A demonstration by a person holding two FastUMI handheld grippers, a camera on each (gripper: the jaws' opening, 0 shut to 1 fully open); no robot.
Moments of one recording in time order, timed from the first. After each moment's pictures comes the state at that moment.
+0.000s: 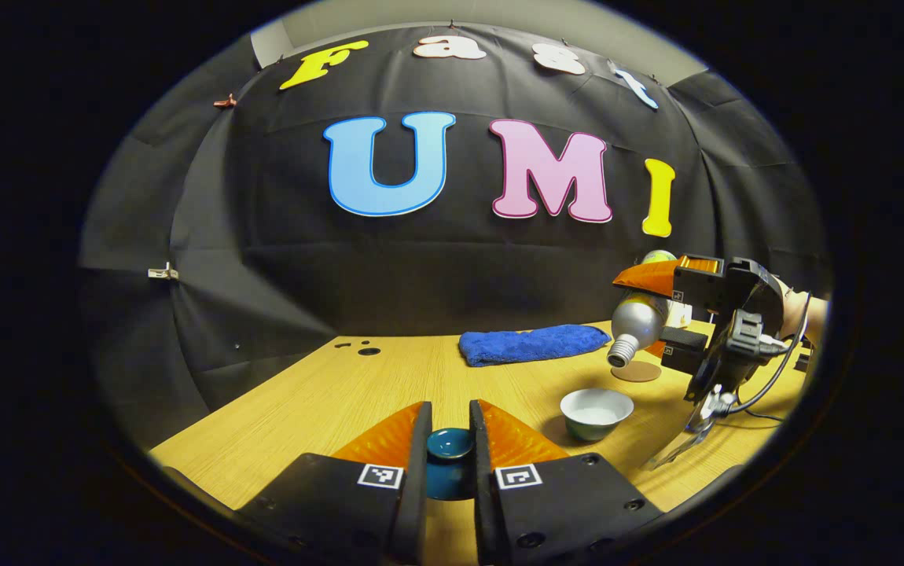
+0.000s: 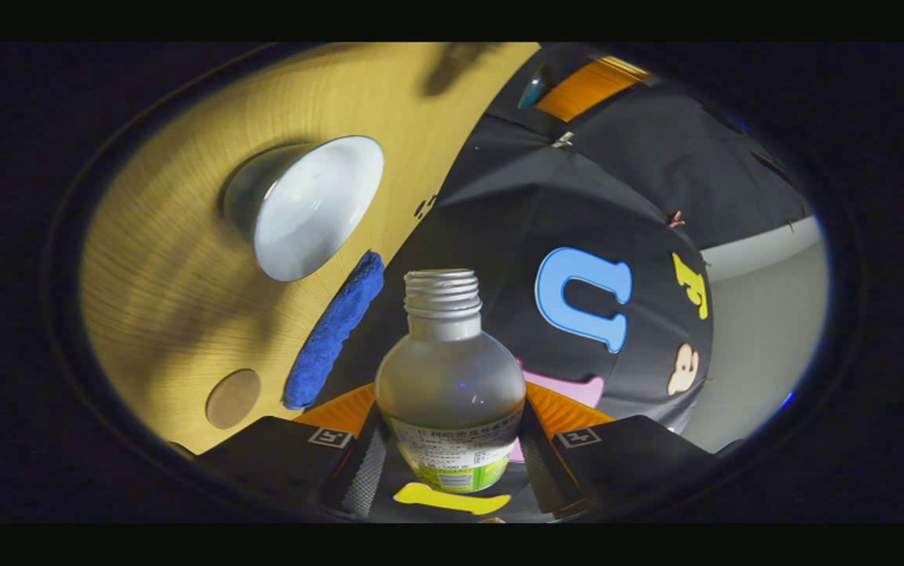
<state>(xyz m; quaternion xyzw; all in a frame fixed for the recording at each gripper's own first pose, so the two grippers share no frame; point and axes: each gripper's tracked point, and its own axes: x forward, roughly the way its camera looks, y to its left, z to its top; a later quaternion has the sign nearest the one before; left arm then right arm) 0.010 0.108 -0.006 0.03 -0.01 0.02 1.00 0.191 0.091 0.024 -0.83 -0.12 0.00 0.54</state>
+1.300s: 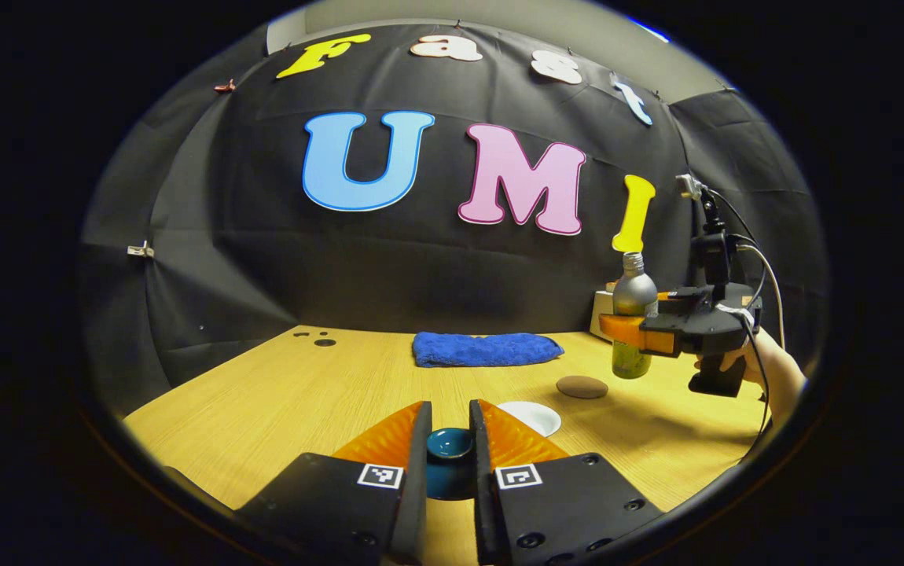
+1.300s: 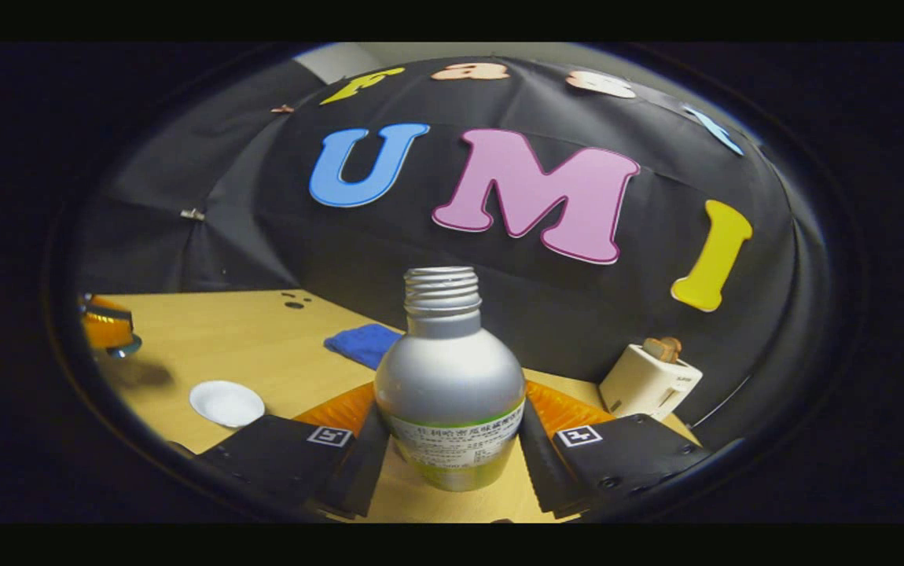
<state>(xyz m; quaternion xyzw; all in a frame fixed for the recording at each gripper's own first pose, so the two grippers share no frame) 0.005 0.044 -0.001 -0.02 0.00 -0.03 1.00 0.180 0.000 0.050 -0.14 0.01 0.01 0.99</state>
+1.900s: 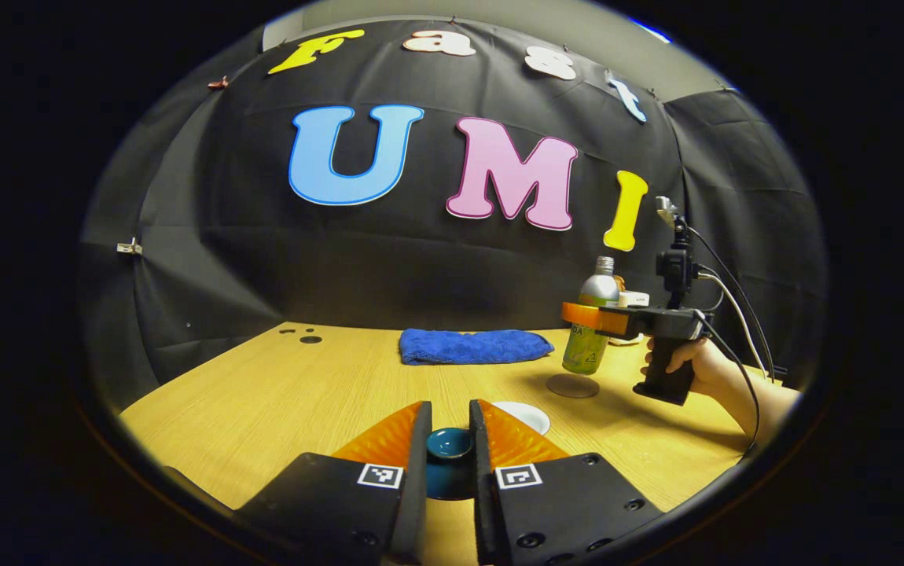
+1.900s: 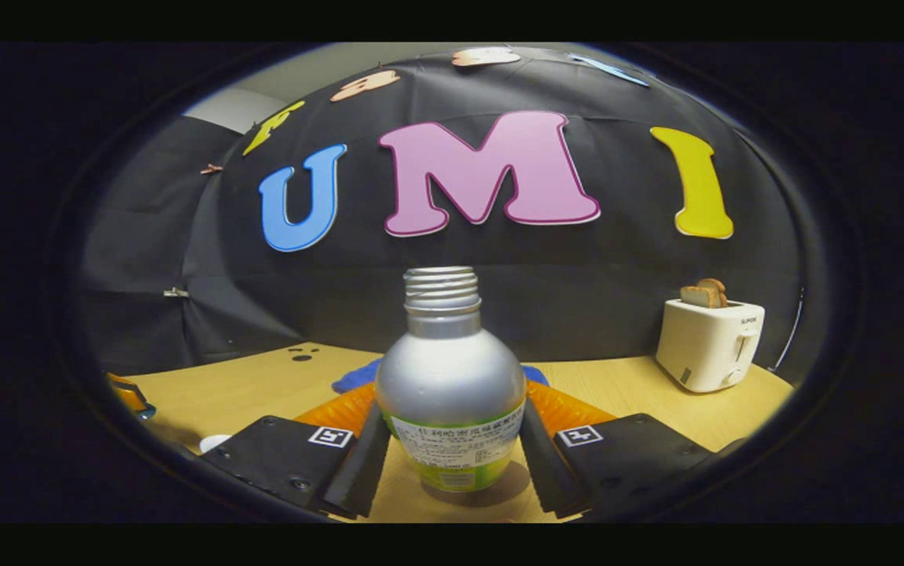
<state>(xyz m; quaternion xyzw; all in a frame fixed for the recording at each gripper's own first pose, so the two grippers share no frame) 0.017 0.034 -0.006 -0.01 0.01 -0.05 1.00 0.246 -0.025 0.025 0.00 -0.01 0.02 1.00</state>
